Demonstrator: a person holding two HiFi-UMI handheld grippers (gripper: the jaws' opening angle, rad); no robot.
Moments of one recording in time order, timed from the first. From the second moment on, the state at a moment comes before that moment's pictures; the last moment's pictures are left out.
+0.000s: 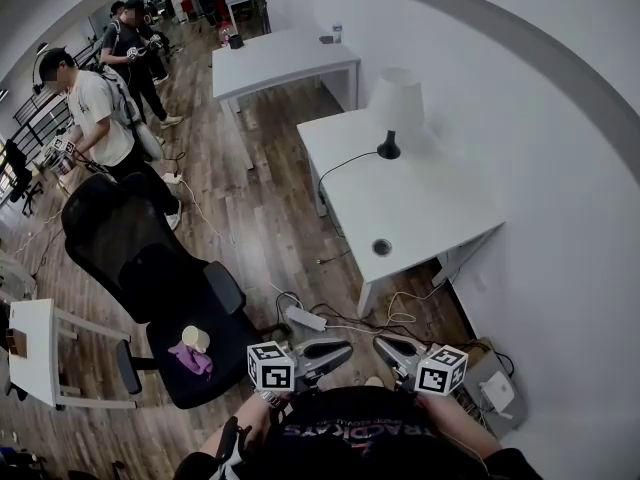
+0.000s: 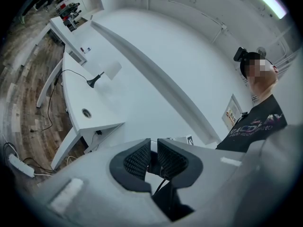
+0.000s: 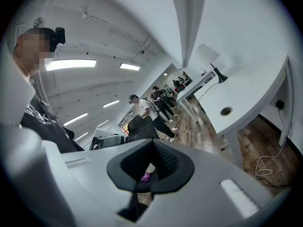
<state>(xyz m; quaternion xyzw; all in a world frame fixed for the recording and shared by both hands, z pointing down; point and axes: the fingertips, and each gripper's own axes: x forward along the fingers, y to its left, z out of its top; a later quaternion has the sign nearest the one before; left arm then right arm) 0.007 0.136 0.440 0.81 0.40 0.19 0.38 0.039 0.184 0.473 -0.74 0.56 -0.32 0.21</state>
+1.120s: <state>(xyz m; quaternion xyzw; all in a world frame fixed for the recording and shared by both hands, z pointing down) 0.001 0.142 0.431 0.82 0.41 0.18 0.37 0.035 0.186 0.476 -0.73 0.56 -0.32 0.21</state>
